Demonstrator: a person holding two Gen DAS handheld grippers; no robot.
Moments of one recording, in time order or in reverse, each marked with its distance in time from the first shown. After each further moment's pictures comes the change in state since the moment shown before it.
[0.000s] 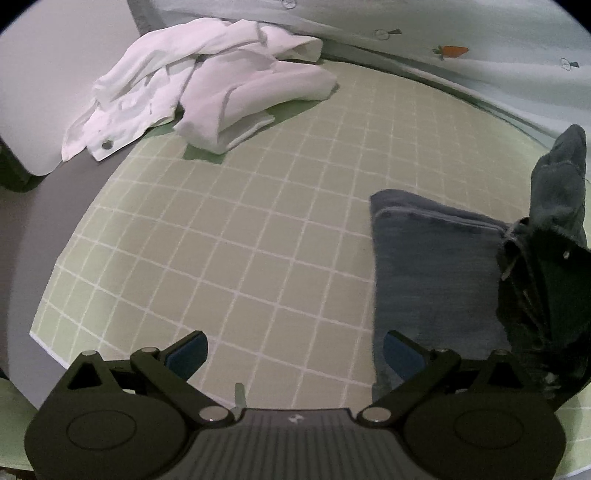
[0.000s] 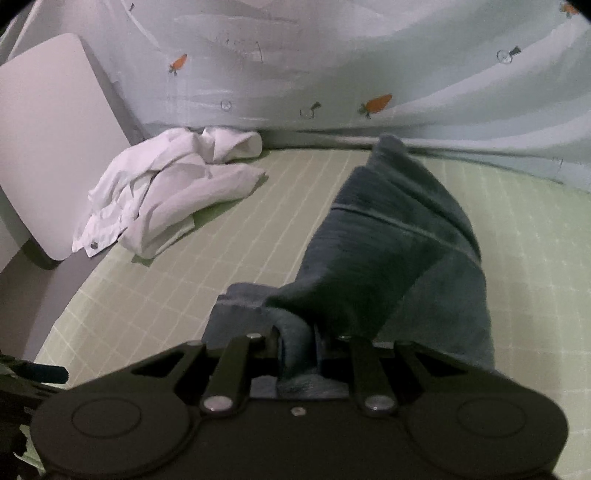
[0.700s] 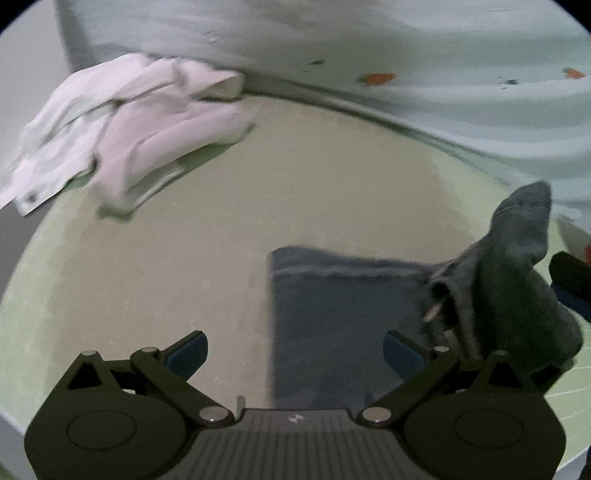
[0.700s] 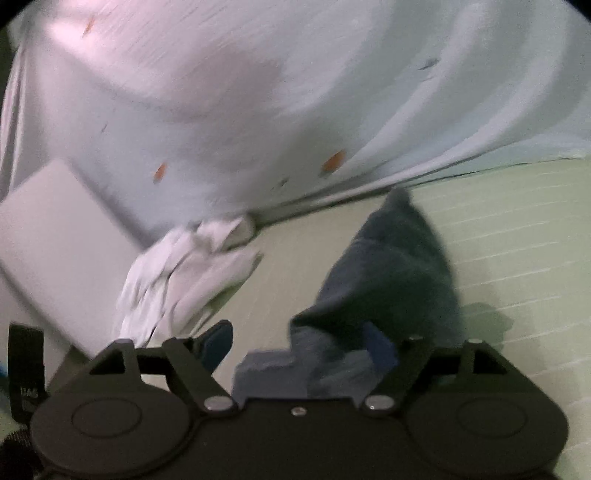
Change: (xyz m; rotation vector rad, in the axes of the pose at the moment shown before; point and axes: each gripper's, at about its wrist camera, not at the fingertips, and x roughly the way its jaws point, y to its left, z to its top) left arm -0.009 -0.064 0.044 0.071 -0.089 -0.232; right arm -0.084 -0.075 -0.001 0.307 -0.213 0.090
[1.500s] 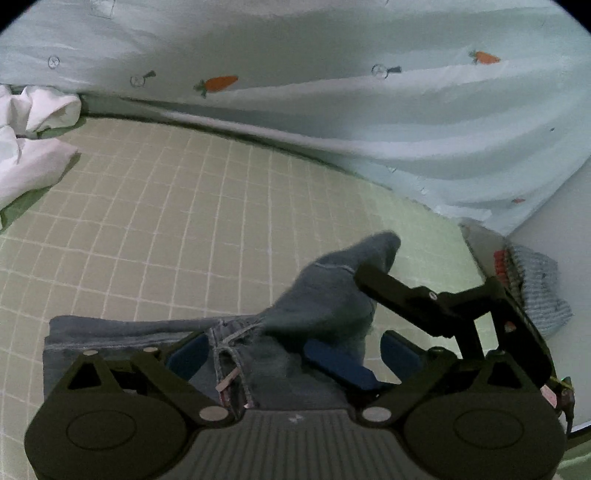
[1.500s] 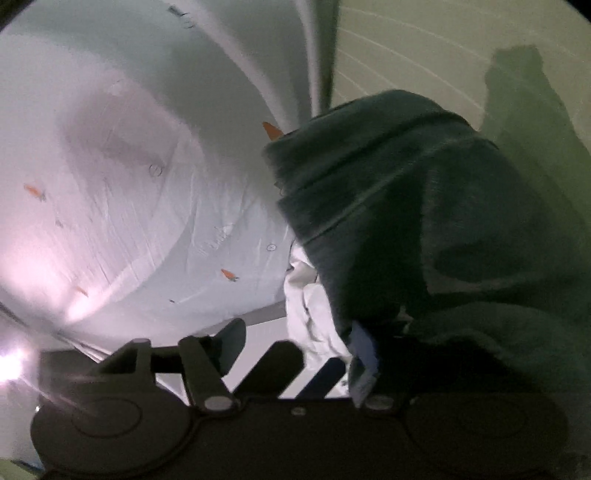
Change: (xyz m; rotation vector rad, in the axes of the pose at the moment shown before) left arm 0.047 -0.139 0.043 0.033 0.012 -0.263; right arm 0.089 -0.150 -0.024 1.027 0.209 0.566
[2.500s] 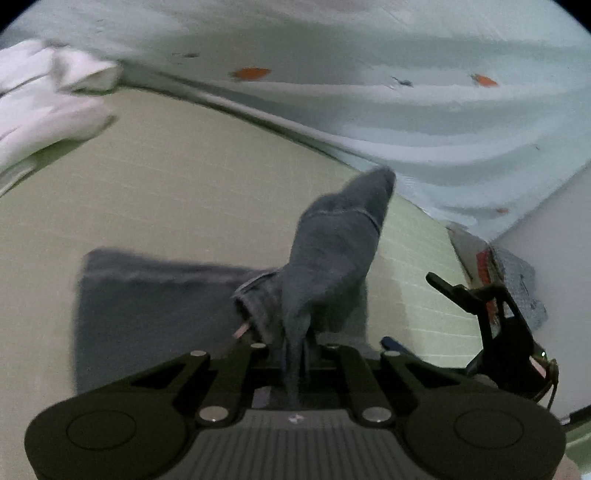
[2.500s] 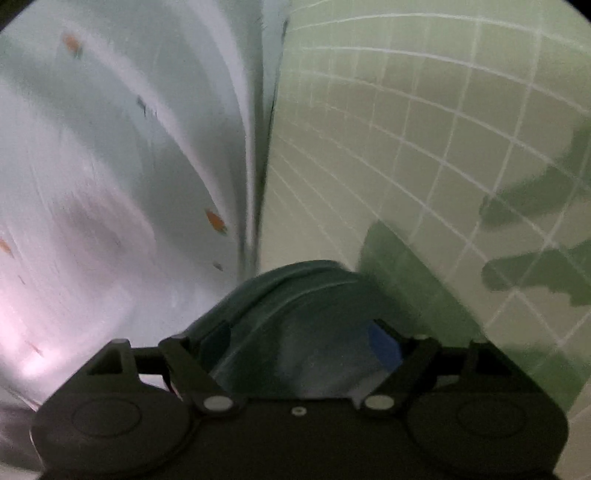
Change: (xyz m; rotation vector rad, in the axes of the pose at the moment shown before) left arm -0.067 0.063 -0.061 -0.123 -0.031 -0.052; right arm -0.071 0.007 -0.011 -0.045 -0.283 -0.249
